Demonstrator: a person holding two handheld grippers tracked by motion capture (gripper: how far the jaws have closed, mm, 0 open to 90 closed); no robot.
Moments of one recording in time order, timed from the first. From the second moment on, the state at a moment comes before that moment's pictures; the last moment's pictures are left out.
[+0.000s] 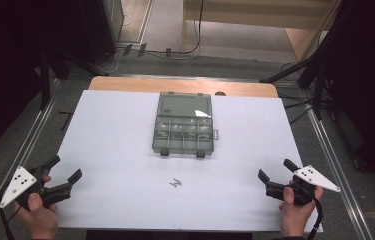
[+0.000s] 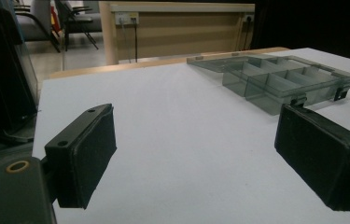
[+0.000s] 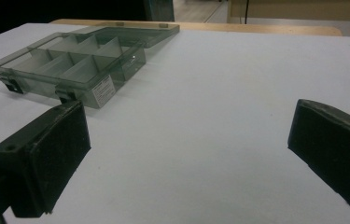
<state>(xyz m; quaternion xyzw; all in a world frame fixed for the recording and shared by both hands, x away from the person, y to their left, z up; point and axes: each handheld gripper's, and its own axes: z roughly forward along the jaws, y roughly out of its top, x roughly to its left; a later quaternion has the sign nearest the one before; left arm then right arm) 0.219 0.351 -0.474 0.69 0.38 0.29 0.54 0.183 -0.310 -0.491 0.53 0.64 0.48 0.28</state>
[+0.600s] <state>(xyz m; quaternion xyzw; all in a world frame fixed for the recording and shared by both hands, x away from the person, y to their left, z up) 0.219 0.351 -0.474 0.69 0.39 0.29 0.54 0.186 -0.302 -0.488 0.52 0.66 0.48 0.27</state>
